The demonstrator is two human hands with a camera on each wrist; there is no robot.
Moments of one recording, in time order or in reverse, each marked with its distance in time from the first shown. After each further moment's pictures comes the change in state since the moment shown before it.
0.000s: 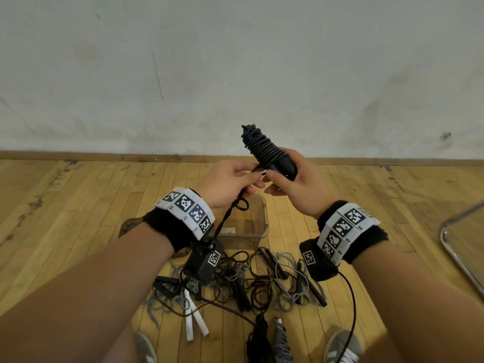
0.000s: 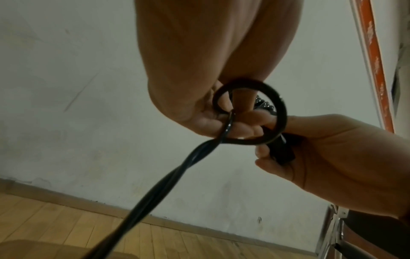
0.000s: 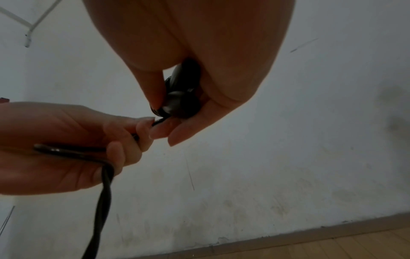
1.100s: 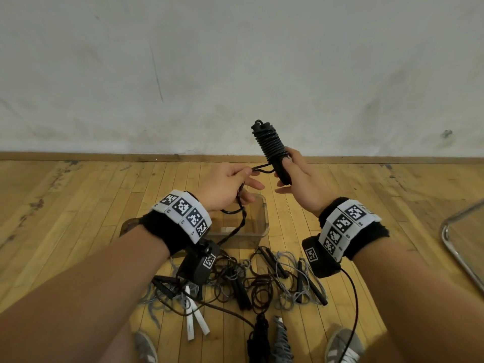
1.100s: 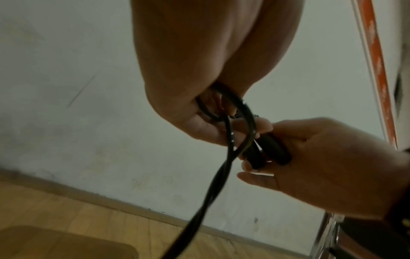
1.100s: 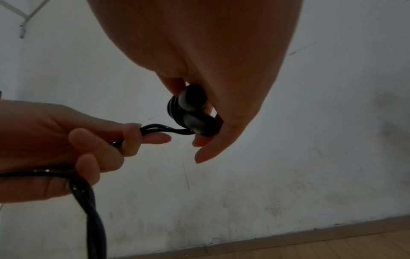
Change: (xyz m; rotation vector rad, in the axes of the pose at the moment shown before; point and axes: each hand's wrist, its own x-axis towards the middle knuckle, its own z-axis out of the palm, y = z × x) left_hand -0.009 0.002 0.001 0.076 0.008 -0.038; right_hand 0.006 0.006 -0.003 -0.070 0.045 0.176
